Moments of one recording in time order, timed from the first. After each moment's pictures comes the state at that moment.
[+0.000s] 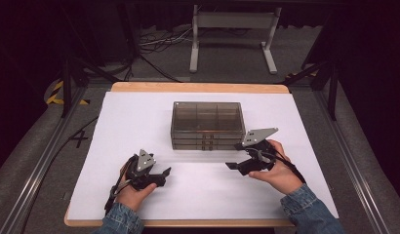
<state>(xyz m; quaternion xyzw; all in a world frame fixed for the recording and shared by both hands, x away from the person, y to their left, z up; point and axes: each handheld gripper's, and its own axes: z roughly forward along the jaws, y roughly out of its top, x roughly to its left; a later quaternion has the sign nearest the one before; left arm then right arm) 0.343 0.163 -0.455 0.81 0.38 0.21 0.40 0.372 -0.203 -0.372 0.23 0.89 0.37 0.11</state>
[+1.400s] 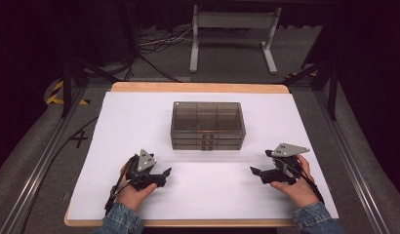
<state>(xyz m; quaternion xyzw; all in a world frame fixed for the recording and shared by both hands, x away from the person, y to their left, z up) 0.343 0.162 -0.455 0.81 0.38 0.20 0.40 0.350 -0.277 -0.420 0.36 0.83 0.38 0.18</state>
